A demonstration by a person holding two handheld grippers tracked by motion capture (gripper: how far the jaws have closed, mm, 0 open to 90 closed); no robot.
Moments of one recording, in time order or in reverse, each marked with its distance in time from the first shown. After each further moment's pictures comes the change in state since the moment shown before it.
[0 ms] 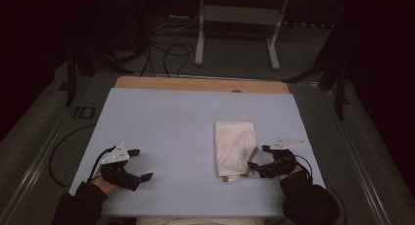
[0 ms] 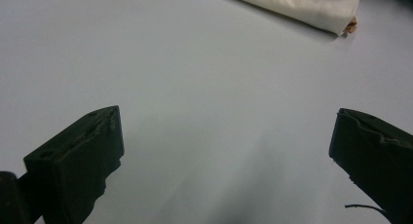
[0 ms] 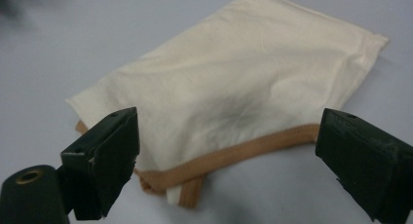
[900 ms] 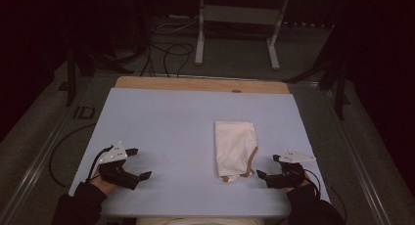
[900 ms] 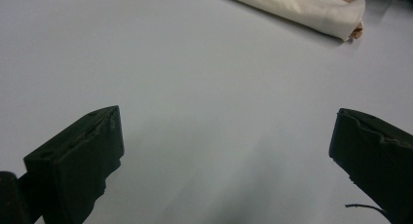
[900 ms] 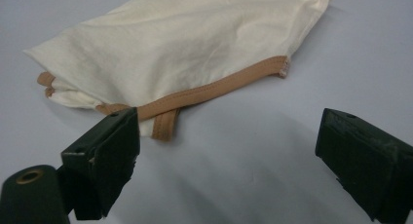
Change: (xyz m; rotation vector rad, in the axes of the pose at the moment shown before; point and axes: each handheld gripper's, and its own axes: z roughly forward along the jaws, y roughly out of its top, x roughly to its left) left arm 0.002 -0.001 -0.003 -0.014 0.021 -0.019; right arm 0.004 -0.039 -0.016 -0.004 -0.124 0.044
